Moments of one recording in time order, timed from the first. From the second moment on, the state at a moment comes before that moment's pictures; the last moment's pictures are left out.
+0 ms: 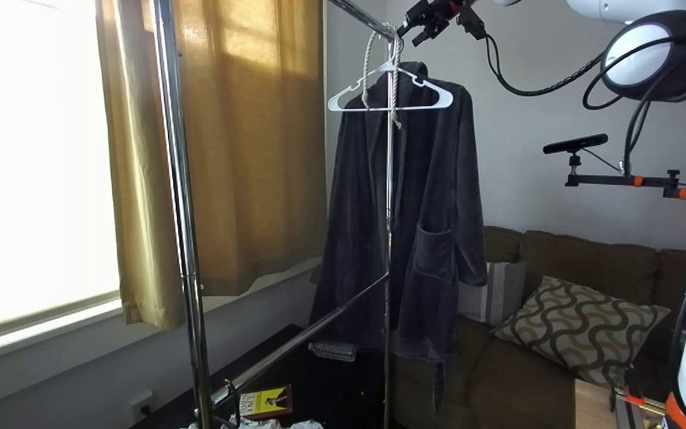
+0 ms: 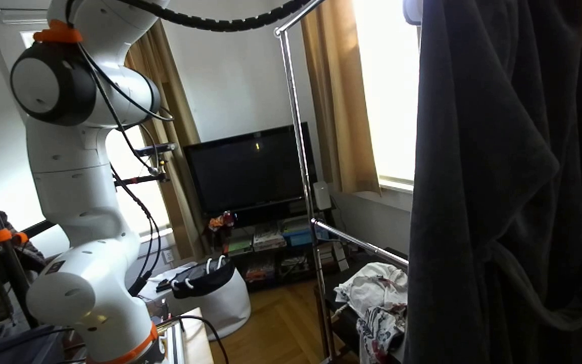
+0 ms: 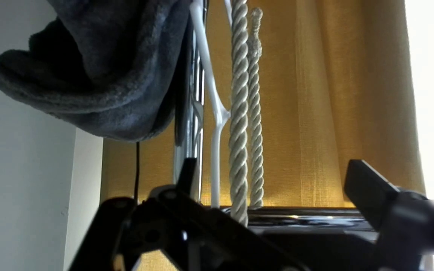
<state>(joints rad) -0.25 0.10 -0.36 -1.00 0.56 2.05 -0.54</state>
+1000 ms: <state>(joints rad) -0.25 0.17 -0.33 -0.99 0.67 2.23 -0.54</state>
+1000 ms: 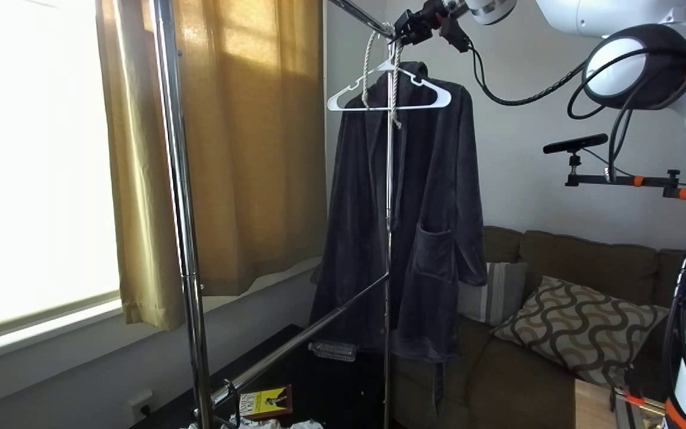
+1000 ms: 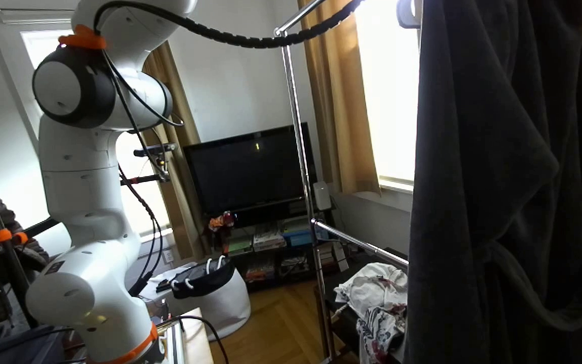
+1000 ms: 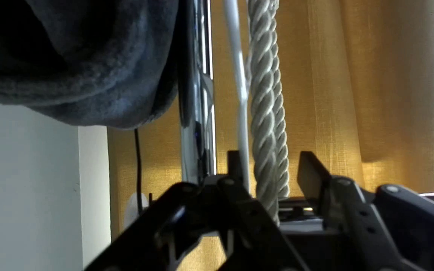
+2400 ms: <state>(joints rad) -0.27 -0.06 -0.31 -1.13 0.57 1.81 -0.56</state>
